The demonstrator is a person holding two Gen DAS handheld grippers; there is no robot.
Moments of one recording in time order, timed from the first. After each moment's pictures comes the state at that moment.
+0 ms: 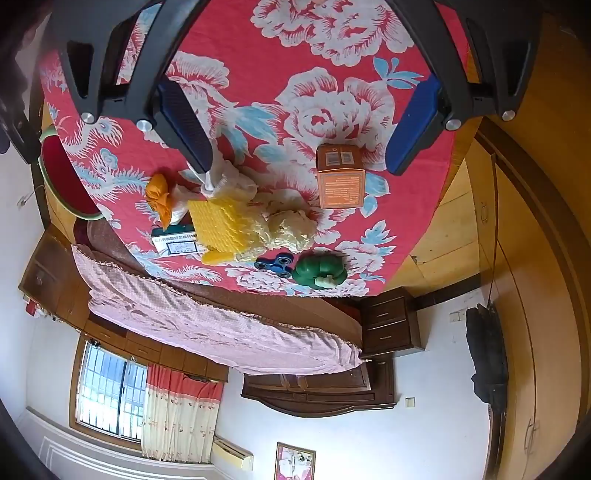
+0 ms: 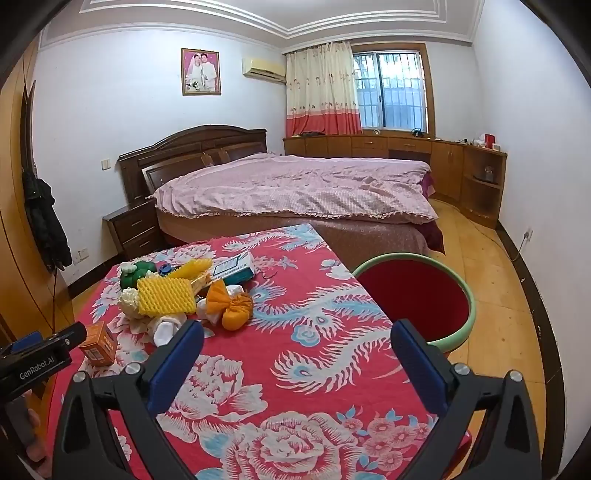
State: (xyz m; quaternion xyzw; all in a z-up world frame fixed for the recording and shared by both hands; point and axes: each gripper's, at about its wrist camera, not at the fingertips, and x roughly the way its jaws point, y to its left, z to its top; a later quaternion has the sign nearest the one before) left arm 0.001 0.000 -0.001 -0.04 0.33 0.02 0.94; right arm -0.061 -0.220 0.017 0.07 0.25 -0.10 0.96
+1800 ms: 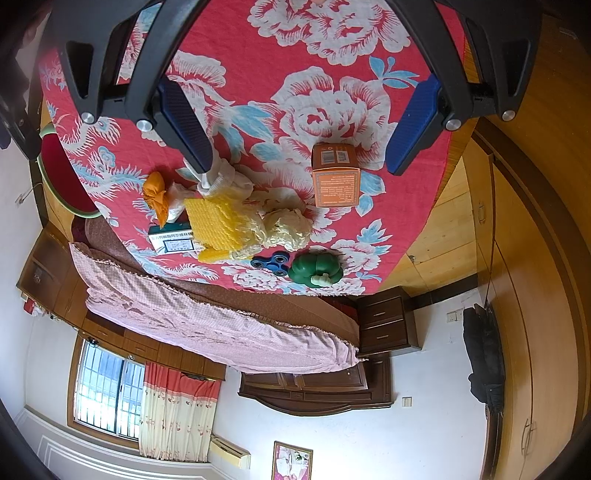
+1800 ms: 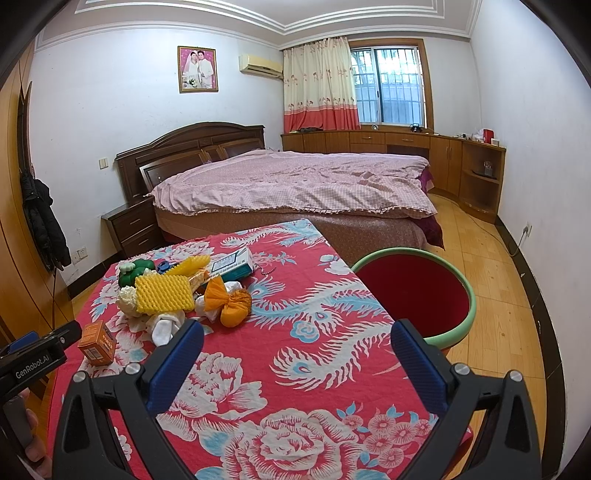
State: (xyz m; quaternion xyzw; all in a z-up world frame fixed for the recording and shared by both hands) left arm -0.001 0.004 0.001 -0.04 0.33 0.02 0.94; right arm -0.060 -0.220 0.015 0.07 0.25 -0.10 0.96
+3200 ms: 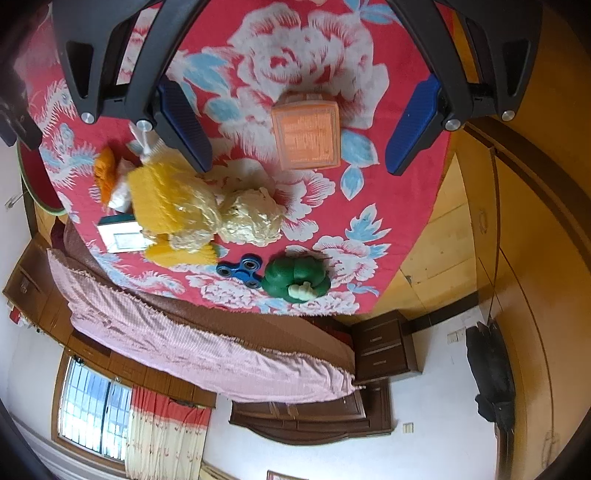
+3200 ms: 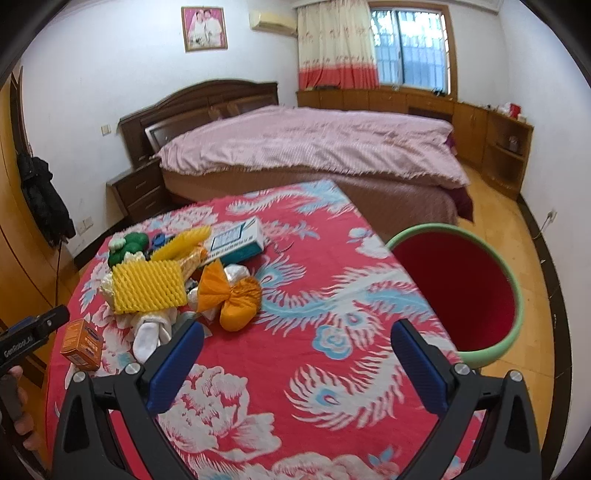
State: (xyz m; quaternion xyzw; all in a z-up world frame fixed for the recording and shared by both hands) left arm 0.087 0.037 -0.021 -0.04 0.39 0.03 0.92; right arm 0.021 -0.224 -0.016 0.07 0.35 -0.06 0.93
